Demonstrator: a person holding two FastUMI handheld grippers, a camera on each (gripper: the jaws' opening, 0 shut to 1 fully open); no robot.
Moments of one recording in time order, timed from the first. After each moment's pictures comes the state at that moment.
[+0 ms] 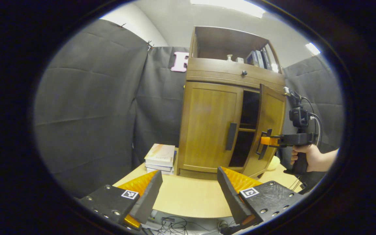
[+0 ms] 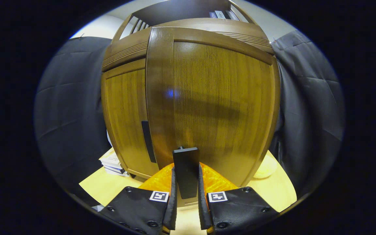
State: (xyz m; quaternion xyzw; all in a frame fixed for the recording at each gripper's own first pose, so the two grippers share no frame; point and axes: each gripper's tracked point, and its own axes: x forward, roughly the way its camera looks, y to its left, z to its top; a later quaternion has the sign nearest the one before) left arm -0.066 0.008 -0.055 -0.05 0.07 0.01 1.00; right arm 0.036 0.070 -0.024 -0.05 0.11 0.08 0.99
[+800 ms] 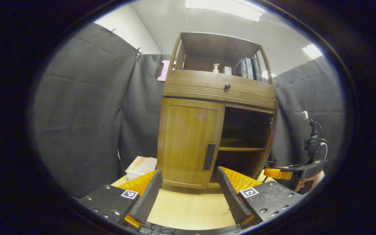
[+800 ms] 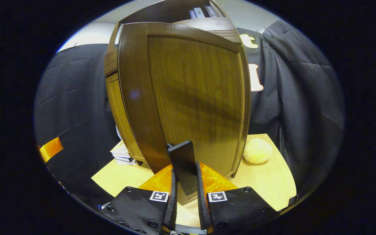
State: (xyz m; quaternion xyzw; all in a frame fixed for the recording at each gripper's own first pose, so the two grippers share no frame) left arm -0.023 -0.084 0.020 -0.04 0.02 -0.02 1.00; right arm -0.031 0.000 -0.035 0.00 0.16 0.13 0.98
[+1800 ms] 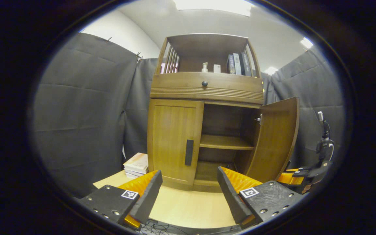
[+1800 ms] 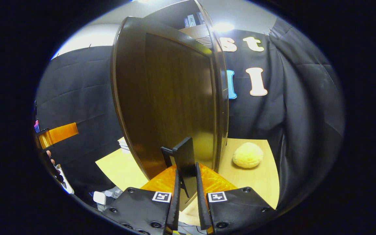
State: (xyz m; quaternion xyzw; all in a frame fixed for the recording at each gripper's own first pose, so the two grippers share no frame) left arm -0.069 -0.208 0.014 -0.04 0.03 0.05 1.00; right arm -0.057 -0.125 -0.028 -0.03 0.13 0.20 0.97
